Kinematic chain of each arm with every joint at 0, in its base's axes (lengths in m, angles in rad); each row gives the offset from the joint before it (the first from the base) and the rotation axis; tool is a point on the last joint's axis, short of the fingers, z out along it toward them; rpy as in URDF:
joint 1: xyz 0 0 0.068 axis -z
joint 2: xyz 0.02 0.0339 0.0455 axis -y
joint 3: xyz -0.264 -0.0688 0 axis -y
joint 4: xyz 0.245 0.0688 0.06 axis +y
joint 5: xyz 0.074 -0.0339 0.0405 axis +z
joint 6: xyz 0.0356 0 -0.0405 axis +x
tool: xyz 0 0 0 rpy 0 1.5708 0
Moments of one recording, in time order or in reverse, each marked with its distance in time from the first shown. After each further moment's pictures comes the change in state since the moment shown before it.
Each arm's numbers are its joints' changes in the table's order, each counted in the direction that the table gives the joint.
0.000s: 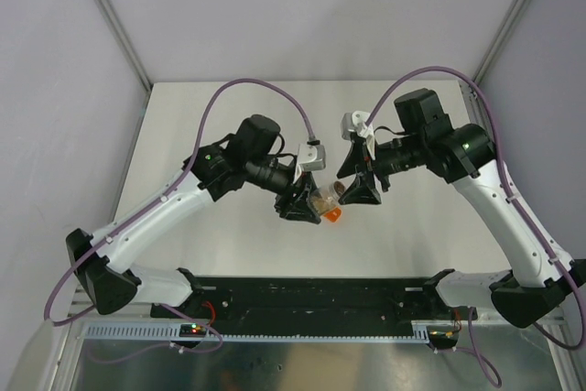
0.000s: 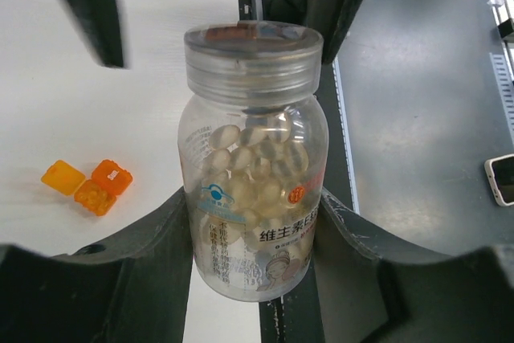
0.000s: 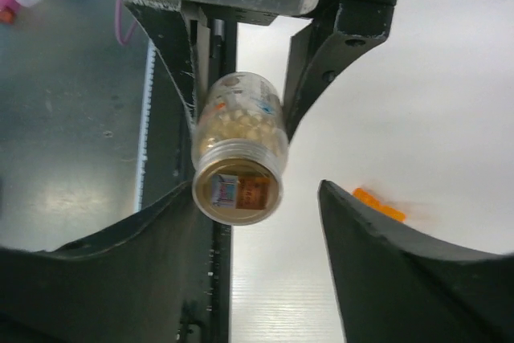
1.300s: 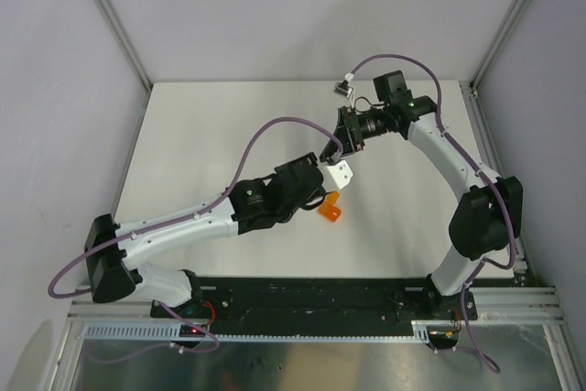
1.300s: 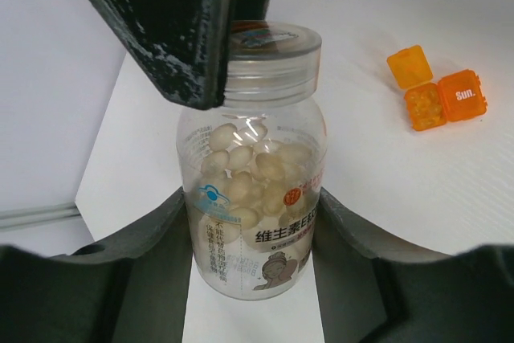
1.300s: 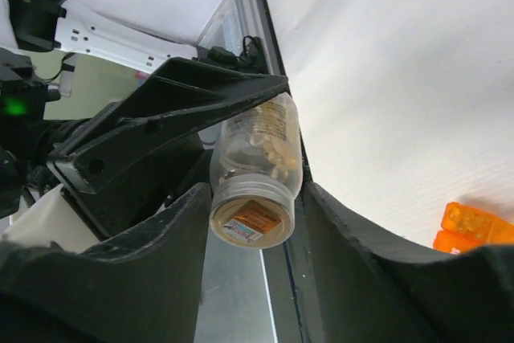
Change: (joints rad) left arm 0.328 -0.055 -0.155 -0.248 1.418 0.097; right arm 0.207 -0.440 -0.033 -0.356 0.315 0.648
